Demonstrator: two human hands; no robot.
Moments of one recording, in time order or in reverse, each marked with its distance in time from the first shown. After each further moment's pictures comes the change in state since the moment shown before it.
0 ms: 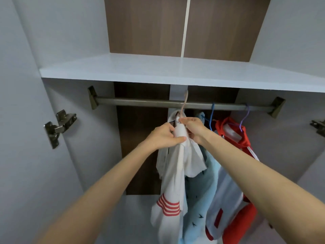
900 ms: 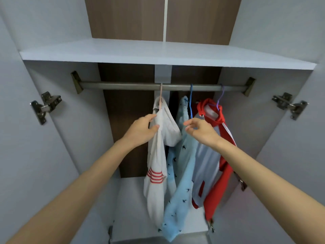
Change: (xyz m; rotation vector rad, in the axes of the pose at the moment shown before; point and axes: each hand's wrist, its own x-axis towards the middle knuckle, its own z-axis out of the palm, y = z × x) left_hand -0.066 0.008 0.032 0.093 0.157 0.051; right_hand -0.115 0.043 -0.098 -0.666 -0.028 -0.268
